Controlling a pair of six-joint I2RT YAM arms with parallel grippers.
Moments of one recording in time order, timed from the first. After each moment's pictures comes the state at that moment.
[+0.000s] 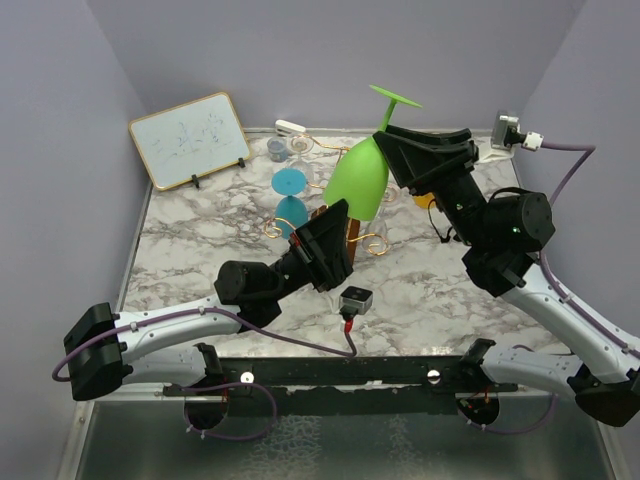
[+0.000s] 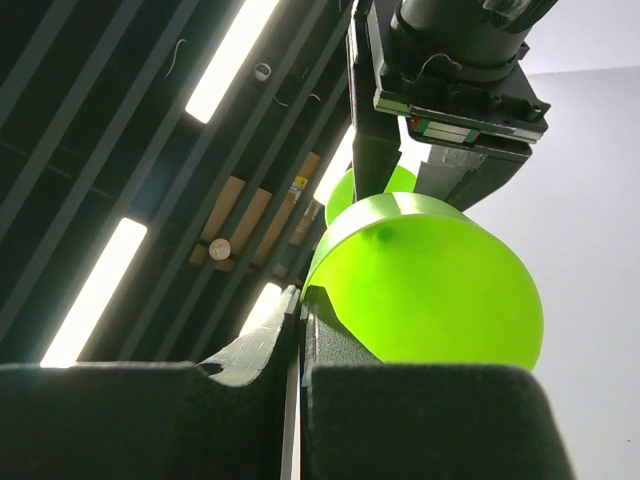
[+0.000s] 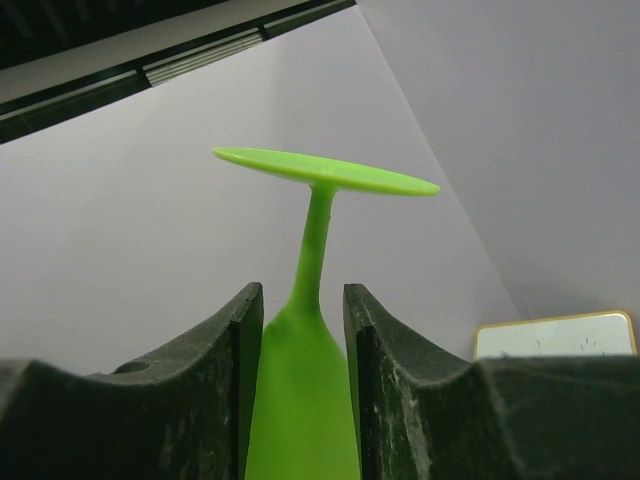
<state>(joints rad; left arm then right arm) -1.14 1.14 0.74 1.20 0.19 2.01 0.80 1.03 1.17 0.54 -0.01 0.60</state>
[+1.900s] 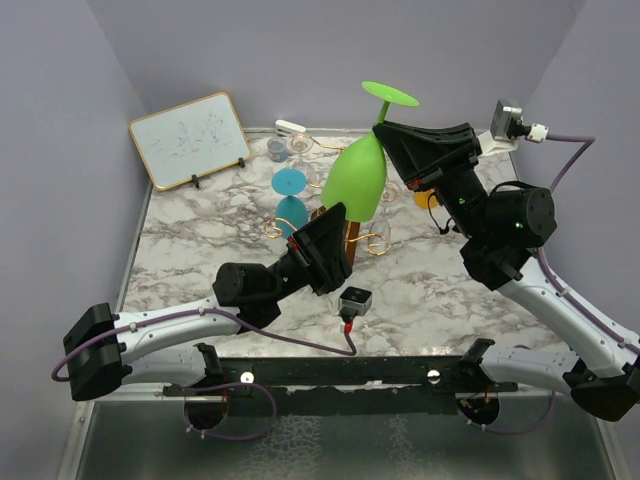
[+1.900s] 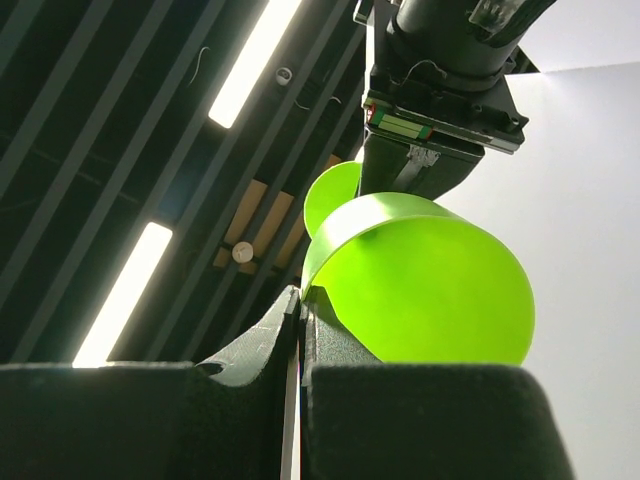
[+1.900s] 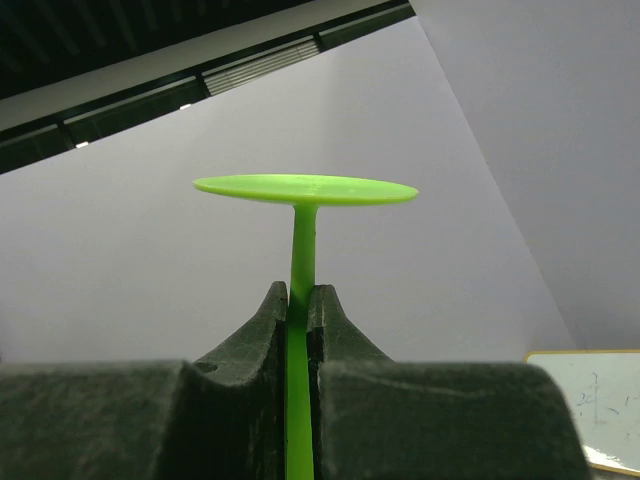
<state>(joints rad) -1.14 1.14 0.74 1.22 0.19 2.05 0.80 1.08 1.23 0.61 -0.10 0.66</state>
